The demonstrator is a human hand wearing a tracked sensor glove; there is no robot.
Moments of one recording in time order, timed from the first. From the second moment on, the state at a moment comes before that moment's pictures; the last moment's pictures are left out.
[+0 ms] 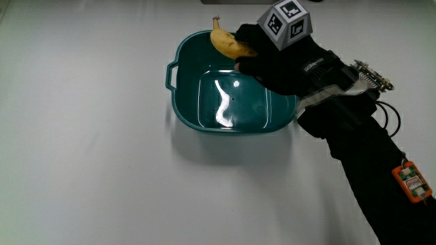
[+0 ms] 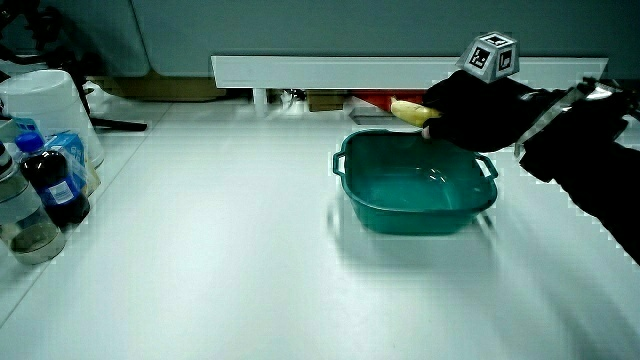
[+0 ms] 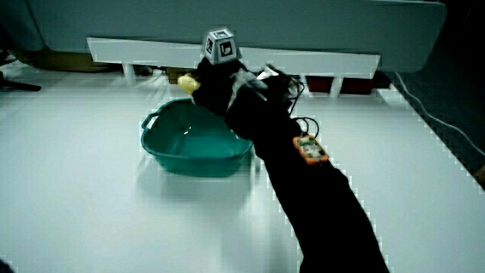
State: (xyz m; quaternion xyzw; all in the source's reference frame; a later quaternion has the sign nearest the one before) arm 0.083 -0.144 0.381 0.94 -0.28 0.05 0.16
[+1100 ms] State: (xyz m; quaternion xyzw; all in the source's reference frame) arm 0.067 -0.117 0.506 0.92 -0.27 -0.06 0.28
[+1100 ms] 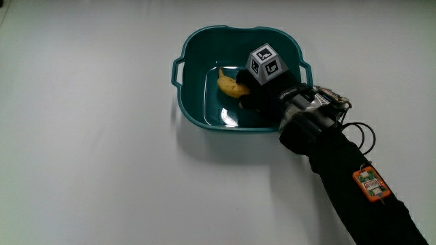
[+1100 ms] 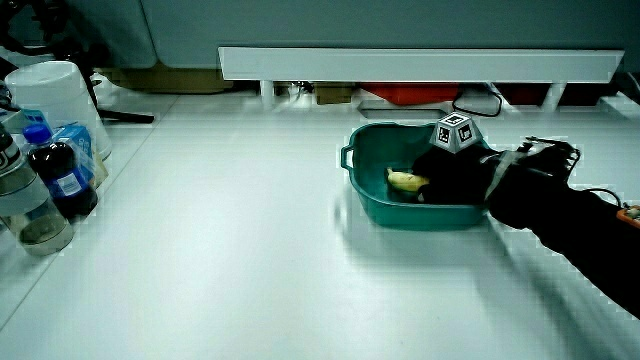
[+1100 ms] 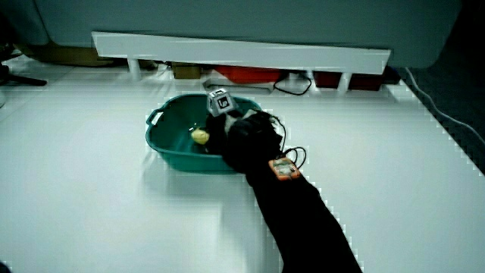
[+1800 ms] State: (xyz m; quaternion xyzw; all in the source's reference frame) arm 0.061 -0.112 0.522 0.90 -0.28 -0.09 0.32
